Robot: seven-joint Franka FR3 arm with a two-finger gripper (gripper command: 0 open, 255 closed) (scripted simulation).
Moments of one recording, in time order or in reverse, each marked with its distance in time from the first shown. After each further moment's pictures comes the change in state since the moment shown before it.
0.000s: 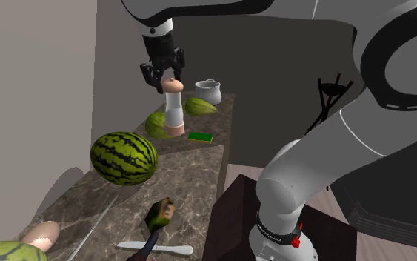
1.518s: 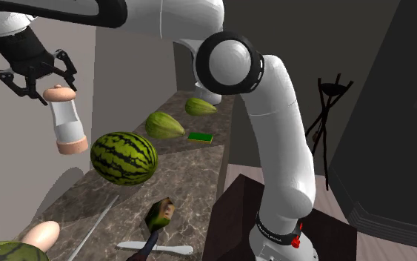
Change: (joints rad) arm 0.293 0.971 0.345 1.093 -0.384 -0.354 0.472
